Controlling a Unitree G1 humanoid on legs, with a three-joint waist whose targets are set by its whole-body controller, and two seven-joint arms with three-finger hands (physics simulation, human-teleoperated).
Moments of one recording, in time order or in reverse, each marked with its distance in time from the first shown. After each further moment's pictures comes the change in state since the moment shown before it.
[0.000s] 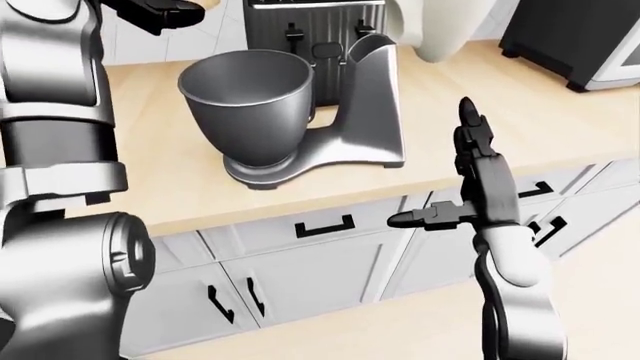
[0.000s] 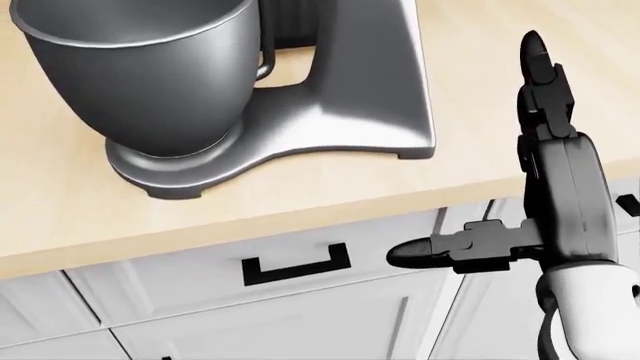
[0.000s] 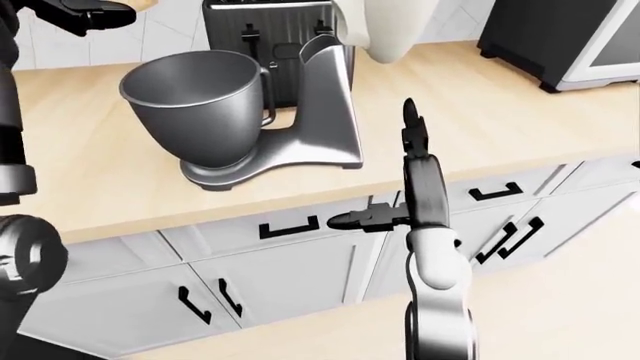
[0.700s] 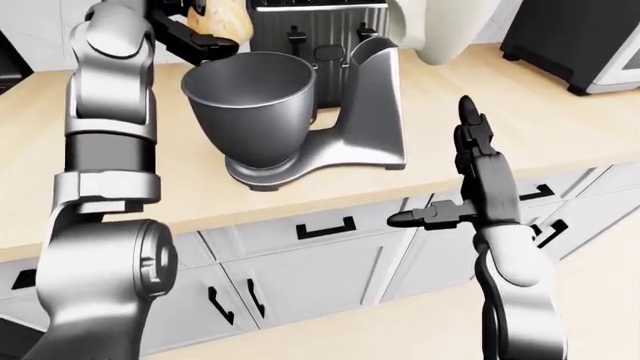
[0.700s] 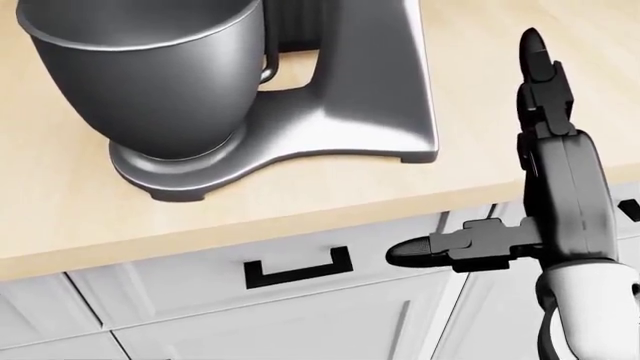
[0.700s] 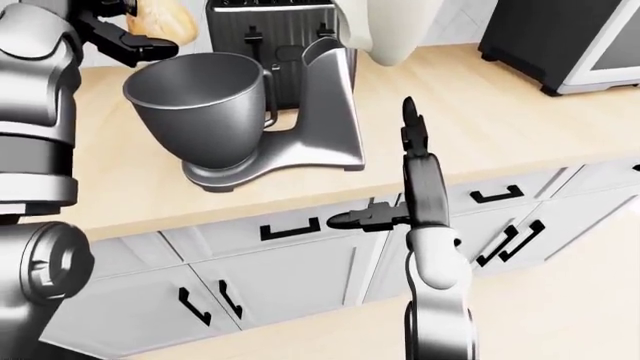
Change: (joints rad) left arm 0.038 -0.087 -0.021 0.092 0.015 -0.078 0.035; right arm -0.006 -0.002 0.005 -0.005 -0.010 0.008 0.004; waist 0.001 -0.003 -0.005
